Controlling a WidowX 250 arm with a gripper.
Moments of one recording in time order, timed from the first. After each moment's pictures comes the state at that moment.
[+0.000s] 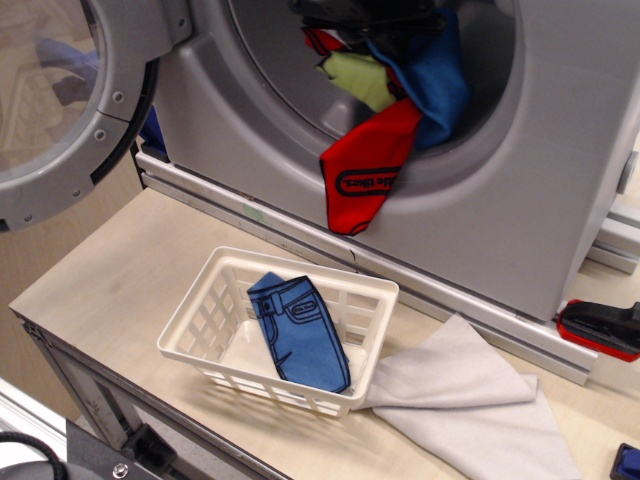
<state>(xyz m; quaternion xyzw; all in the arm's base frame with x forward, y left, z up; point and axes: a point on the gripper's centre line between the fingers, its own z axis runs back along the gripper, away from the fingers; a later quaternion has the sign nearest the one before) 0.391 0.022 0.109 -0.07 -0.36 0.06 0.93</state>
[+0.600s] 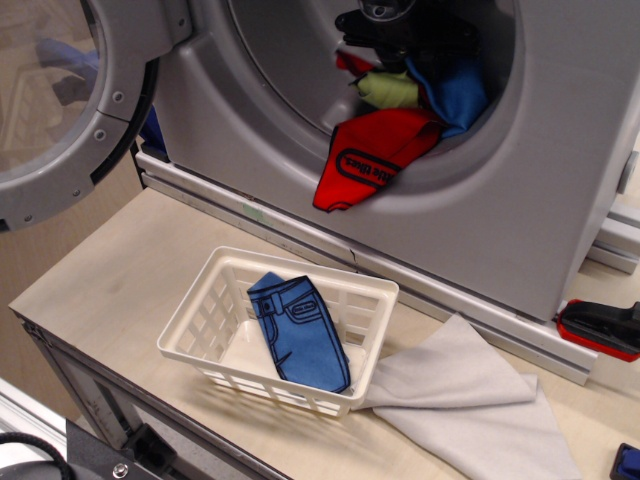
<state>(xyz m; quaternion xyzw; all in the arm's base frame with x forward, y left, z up) 0.420 0.015 0.081 -0.02 -0.33 0.07 0.94</state>
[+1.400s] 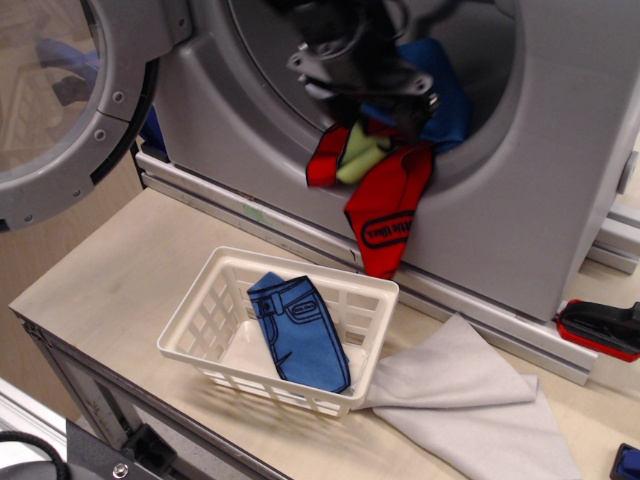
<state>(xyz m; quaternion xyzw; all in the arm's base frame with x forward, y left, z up) 0.339 0.023 0.081 -0.05 -0.28 0.01 0.96</state>
